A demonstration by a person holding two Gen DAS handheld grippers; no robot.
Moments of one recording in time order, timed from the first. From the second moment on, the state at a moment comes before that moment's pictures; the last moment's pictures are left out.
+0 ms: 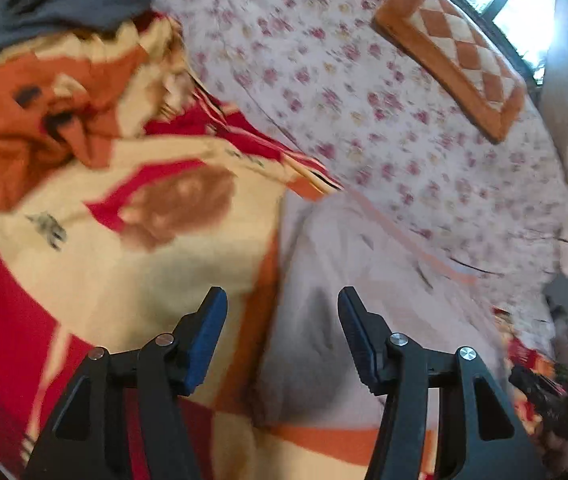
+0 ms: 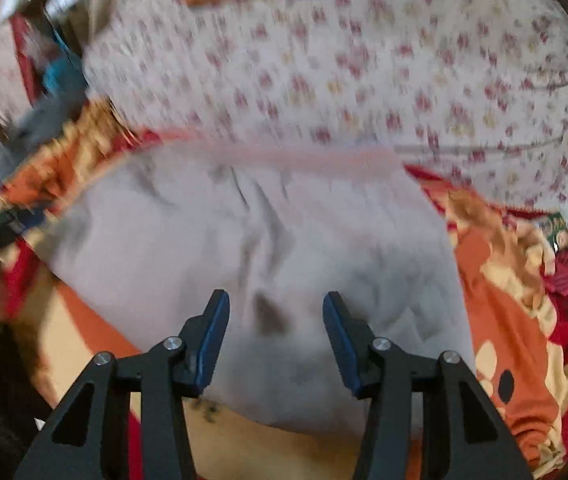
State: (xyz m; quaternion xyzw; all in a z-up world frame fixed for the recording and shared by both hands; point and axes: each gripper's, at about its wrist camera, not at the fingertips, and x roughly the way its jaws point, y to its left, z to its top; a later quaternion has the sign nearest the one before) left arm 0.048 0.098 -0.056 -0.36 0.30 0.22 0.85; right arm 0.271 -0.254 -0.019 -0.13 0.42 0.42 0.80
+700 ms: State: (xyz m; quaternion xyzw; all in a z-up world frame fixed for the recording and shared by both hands) left arm 0.117 0.128 -0.102 -0.42 0.36 0.09 0.83; right arm 0.249 -0.208 -0.073 -0.23 0.47 0.42 0.74
